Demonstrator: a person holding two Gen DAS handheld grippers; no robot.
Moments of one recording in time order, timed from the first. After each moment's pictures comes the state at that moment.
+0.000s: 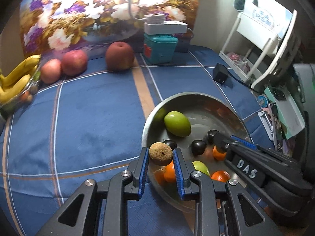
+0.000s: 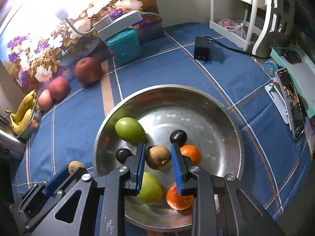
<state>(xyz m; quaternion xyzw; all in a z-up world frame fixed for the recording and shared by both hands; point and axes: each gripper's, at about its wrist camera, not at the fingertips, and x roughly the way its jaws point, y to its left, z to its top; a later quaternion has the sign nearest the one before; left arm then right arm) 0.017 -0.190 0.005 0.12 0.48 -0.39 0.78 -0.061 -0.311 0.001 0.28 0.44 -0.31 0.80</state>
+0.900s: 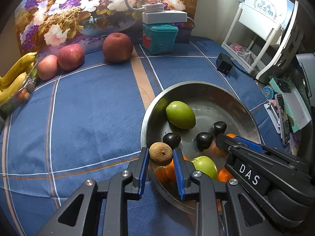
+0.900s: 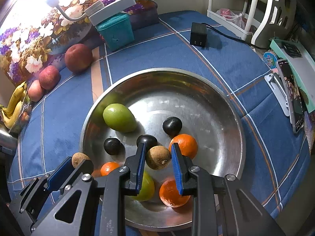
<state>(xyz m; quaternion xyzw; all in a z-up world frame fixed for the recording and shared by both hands) 0.017 -0.197 -0.014 0.14 0.49 -0.38 0.77 -0.059 -0.310 -0.020 0.28 0.47 -0.31 0.78</state>
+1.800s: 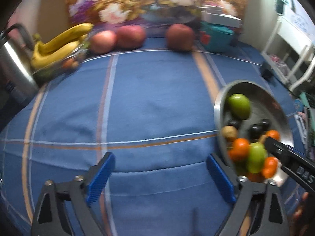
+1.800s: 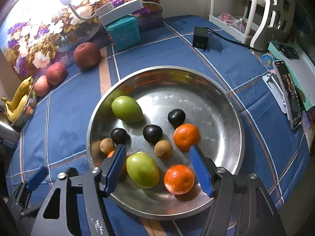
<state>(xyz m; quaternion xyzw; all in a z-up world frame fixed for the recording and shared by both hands) 0.043 -0.113 -0.027 0.13 0.51 -0.25 0.82 -0.071 -0.284 -0.016 0.26 0.47 -0.30 0.79</state>
